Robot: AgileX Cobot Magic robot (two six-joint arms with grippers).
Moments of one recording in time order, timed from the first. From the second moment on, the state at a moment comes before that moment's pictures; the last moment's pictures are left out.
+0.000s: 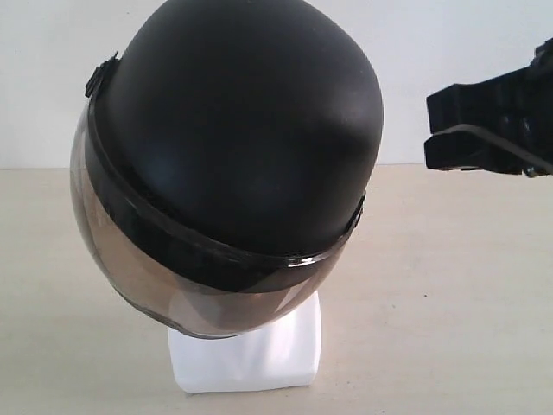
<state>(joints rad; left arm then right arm) -0.23 0.88 -1.15 -0.37 0.77 0.19 0.44 1.05 -0.98 0.21 0.69 0.08</state>
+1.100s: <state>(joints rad) -0.22 1.26 -1.27 -0.61 0.86 0.40 0.36 1.30 -0.98 0.77 0.49 -0.22</state>
